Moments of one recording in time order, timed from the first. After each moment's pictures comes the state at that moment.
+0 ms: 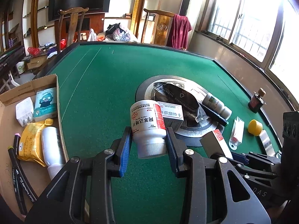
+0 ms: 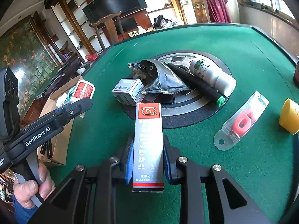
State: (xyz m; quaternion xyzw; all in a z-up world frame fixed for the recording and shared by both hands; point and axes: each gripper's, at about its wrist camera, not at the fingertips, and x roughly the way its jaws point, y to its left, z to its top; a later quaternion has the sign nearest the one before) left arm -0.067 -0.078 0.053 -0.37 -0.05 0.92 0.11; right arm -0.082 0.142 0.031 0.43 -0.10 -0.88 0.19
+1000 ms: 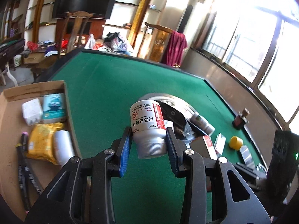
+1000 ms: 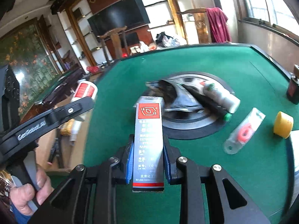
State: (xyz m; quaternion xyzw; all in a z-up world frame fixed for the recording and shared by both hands) left arm -0.042 -0.117 0.089 -0.33 -0.12 0.93 0.13; right arm -0.055 0.108 0.066 0.37 -0.09 -0.91 0.18
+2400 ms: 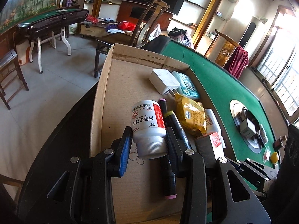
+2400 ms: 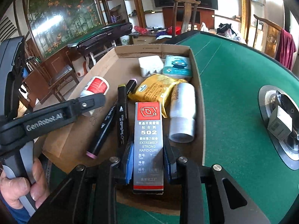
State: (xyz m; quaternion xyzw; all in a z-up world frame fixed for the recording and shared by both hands) left arm 0.018 -0.301 0.038 -0.38 -0.19 0.90 -0.07; right arm -0.041 -0.111 0.030 0.42 0.08 -0.84 0.34
